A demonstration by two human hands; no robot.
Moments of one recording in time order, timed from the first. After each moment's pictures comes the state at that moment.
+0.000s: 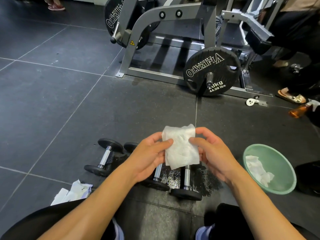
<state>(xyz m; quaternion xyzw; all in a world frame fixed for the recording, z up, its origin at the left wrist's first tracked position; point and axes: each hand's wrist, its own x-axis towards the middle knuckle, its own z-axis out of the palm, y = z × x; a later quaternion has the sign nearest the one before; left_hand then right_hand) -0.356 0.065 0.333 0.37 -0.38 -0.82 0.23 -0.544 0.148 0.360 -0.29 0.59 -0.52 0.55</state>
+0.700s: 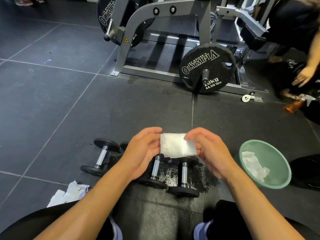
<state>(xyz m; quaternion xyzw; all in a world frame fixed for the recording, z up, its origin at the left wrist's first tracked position) -0.361 0.058 0.329 0.40 -0.34 -0.79 0.32 -0.551 0.149 0.351 -0.31 0.58 -0.55 0.51</state>
